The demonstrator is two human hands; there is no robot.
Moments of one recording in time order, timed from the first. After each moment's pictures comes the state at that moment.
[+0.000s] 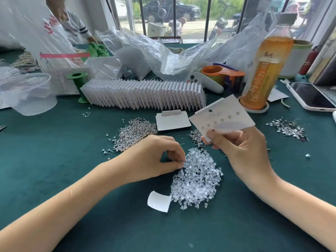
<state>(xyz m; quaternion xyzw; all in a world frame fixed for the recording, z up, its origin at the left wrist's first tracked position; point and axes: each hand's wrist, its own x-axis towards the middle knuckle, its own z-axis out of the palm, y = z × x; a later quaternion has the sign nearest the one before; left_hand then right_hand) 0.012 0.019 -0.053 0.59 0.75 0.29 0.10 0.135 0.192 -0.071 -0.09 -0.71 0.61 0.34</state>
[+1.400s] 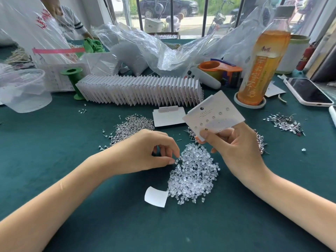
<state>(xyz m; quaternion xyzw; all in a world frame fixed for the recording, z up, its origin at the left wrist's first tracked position) 0.000 0.012 -0.050 0.58 0.75 0.27 0.15 0.135 0.185 -0.069 -0.08 -0.73 0.59 0.33</state>
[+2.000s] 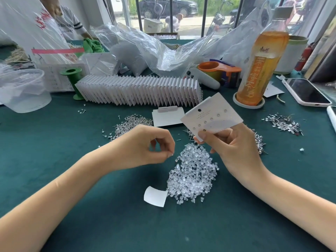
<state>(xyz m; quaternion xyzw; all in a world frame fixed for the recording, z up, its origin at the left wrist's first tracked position) 0.002 0.011 -0.043 0.57 0.74 0.32 0.14 0.135 0.185 -0.067 -0.08 -0.73 0.60 0.32</state>
